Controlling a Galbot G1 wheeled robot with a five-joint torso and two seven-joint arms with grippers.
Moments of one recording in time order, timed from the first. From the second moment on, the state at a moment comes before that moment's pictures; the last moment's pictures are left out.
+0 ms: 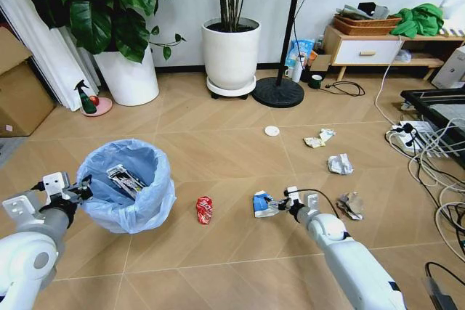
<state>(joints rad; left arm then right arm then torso) 1.43 -1.05 -0.88 -2.14 -0.88 0.60 -0.33 -0.86 1.25 0.18 1.09 0.45 -0.27 -0.21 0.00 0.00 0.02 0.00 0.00</state>
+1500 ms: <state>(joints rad) 1.43 -1.04 -0.86 -2.16 -0.89 0.60 -0.33 -0.76 1.36 0.24 0.83 0.28 -0.24 -0.24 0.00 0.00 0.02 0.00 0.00</state>
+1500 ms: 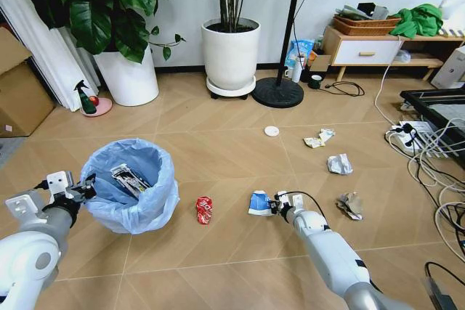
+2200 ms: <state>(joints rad) 1.43 -1.03 -0.83 -2.15 -0.88 0.60 -0.33 -0.78 1.30 0.26 1.07 0.32 -0.18 -0.22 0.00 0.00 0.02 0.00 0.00</state>
